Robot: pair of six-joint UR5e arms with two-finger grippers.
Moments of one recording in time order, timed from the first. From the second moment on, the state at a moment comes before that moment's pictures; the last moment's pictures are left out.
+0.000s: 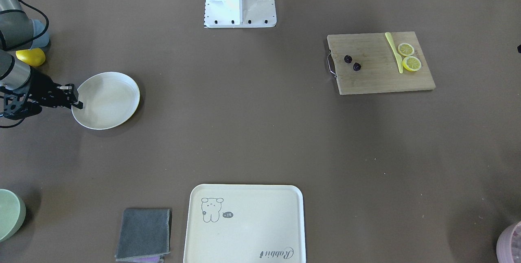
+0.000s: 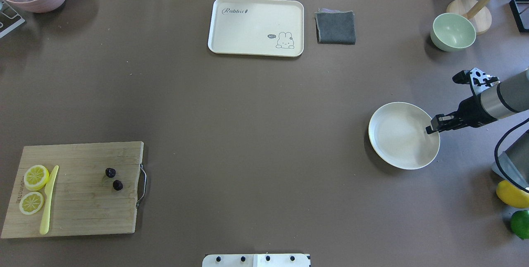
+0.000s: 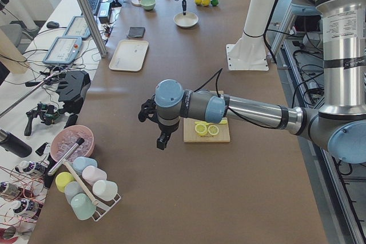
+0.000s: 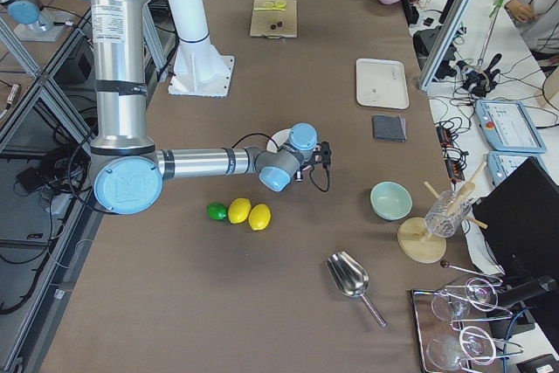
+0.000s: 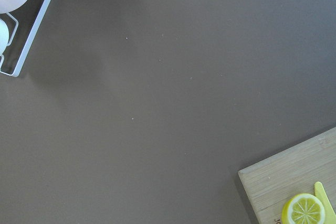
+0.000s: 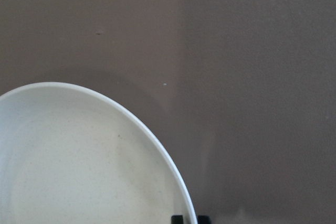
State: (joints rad) left arm -1.54 -1.44 -1.88 -1.58 -2.43 0.20; right arm 0.92 -1.57 1.53 -0.73 2.35 0.89
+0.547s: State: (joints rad) left arm -1.43 -1.42 -1.99 -1.58 -2.43 -0.10; right arm 0.89 -1.48 1.54 -0.73 2.36 1.05
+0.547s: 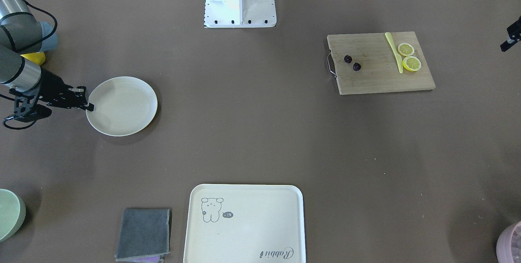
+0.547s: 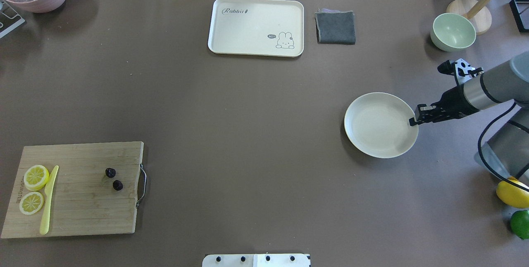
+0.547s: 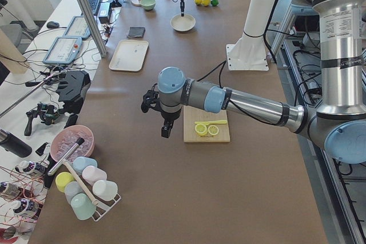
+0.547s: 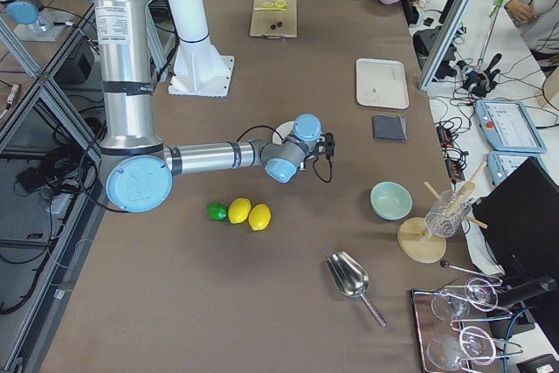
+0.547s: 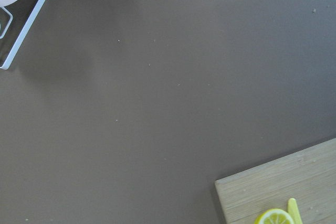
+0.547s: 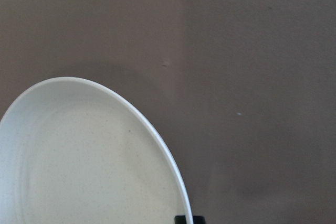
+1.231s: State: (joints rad) left arm -1.12 -1.36 -2.04 -1.96 -2.40 -0.64; right arm 0.65 -1.27 1.59 -0.74 2.15 1.45
